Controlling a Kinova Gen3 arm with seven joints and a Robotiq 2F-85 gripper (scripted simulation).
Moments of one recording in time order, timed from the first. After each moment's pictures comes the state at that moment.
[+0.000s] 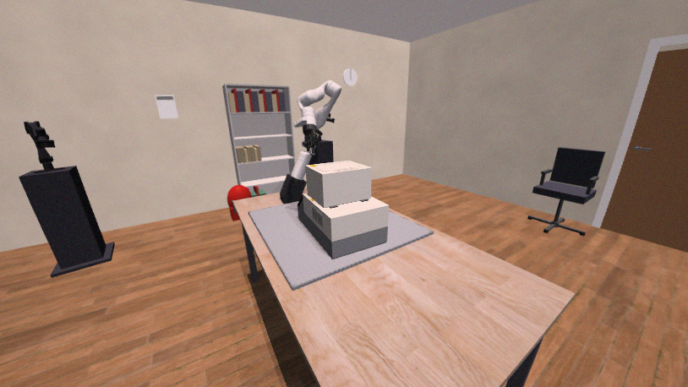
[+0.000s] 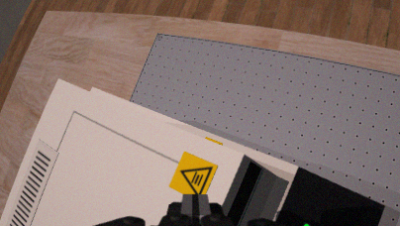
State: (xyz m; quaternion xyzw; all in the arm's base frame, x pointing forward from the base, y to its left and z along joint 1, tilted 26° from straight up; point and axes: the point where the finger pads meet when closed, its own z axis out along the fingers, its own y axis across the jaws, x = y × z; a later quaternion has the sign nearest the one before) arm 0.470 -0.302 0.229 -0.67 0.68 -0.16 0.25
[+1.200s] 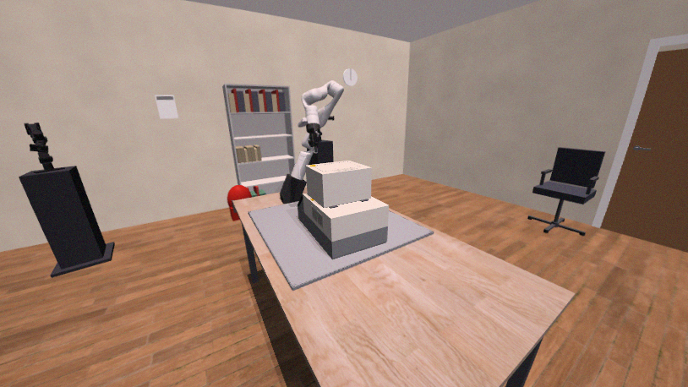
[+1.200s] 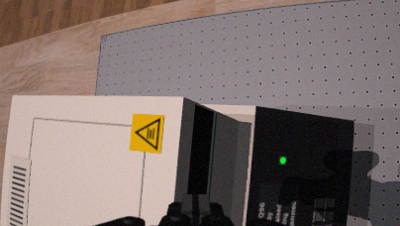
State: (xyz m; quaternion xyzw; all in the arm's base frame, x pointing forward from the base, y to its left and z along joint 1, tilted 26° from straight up) arm 0.443 -0.267 0.242 -0.57 0.78 -0.08 0.25
